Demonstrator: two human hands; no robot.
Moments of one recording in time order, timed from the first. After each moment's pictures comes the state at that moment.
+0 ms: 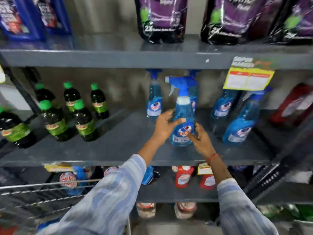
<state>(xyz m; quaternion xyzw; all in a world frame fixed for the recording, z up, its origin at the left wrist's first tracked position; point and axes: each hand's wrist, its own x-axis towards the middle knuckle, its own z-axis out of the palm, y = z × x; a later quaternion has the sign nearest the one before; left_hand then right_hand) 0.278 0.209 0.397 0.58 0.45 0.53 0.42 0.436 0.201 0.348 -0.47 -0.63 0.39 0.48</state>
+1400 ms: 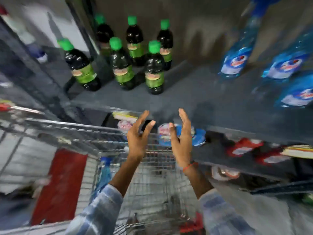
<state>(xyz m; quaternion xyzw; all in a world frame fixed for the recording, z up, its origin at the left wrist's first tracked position) 0.001 0.046 0.266 0.39 0.65 0.58 0.31 0.126 0.078 0.268 -0.47 -0.63 0.39 0.48</state>
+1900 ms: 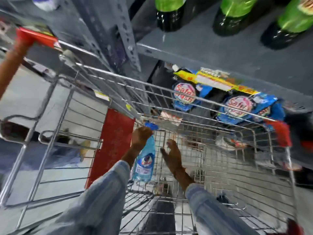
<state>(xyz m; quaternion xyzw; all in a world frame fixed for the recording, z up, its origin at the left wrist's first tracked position) -0.241 -0.062 0.050 0.26 0.81 0.29 0.43 -0.090 -0.058 0.026 -0.58 -0.59 0.56 0.08</state>
